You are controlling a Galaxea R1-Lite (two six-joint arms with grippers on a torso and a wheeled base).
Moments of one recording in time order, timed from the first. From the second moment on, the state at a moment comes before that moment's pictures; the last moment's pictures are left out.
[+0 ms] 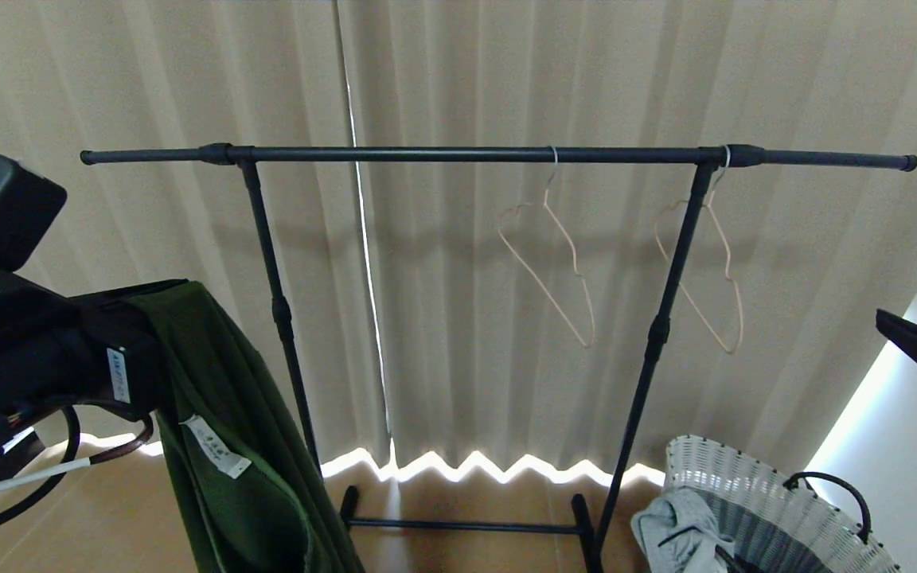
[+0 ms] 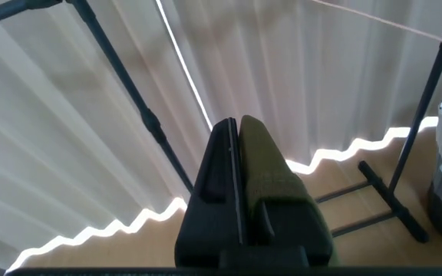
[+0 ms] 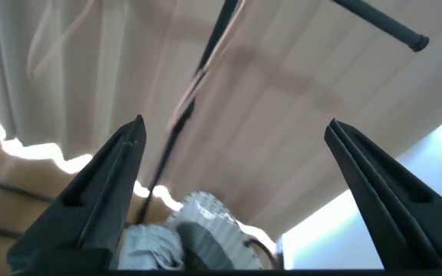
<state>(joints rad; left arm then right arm) -0.47 1.14 -0.69 -0.30 0.24 0.25 -0.06 1.03 -0.60 -0.31 0.09 -0.34</state>
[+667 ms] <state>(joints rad) -0.45 1.15 -0.69 -0.31 0.24 0.25 -0.06 1.07 -0.64 -0.29 0.09 -0.27</state>
